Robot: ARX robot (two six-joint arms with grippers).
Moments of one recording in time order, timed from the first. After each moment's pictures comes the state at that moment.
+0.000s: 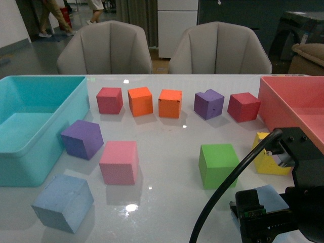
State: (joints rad) left arm 0.00 0.01 0.01 0.00 0.00 0.00; right arm 0.28 1.82 0.54 0.47 -0.08 0.13
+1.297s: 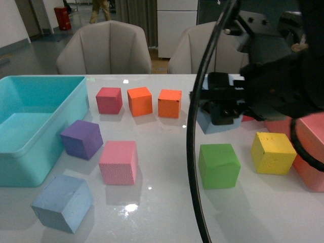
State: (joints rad) left arm 0.00 0.01 0.01 0.00 0.00 0.00; right arm 0.36 1.75 0.98 0.15 -0.07 0.16
